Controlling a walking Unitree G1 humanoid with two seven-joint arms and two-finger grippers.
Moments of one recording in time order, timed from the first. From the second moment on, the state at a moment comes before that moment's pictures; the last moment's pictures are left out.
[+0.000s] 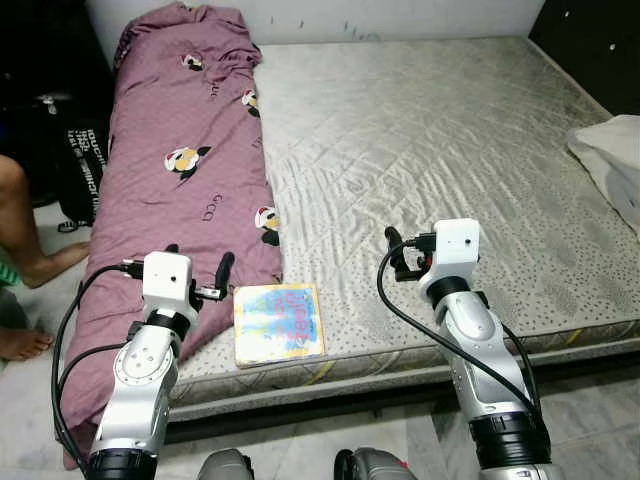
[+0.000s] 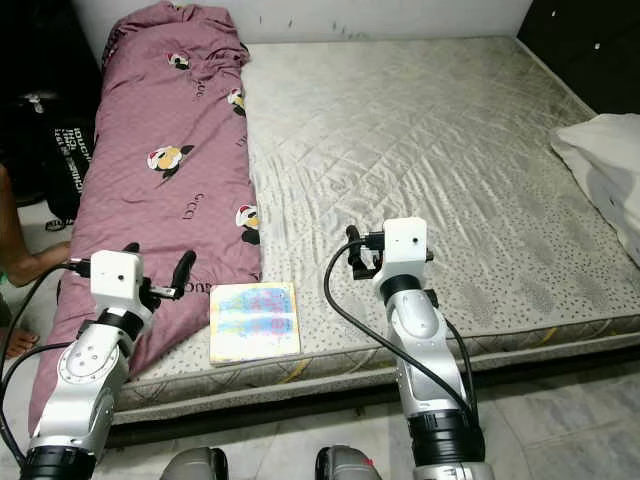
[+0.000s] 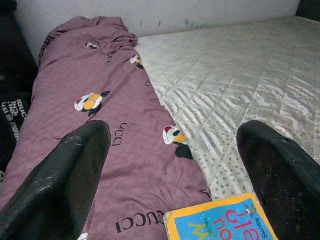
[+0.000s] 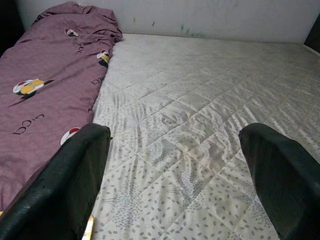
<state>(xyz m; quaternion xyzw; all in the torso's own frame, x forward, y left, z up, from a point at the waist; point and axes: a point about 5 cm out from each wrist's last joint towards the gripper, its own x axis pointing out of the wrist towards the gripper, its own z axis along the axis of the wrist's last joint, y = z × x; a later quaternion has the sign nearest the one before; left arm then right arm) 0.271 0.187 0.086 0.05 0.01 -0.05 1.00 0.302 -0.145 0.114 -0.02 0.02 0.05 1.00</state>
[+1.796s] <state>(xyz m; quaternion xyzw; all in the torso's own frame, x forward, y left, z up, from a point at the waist) 0.273 0.184 0.087 0.03 0.00 -0.04 1.00 0.305 -0.142 0.112 -0.02 0.03 0.07 1.00</state>
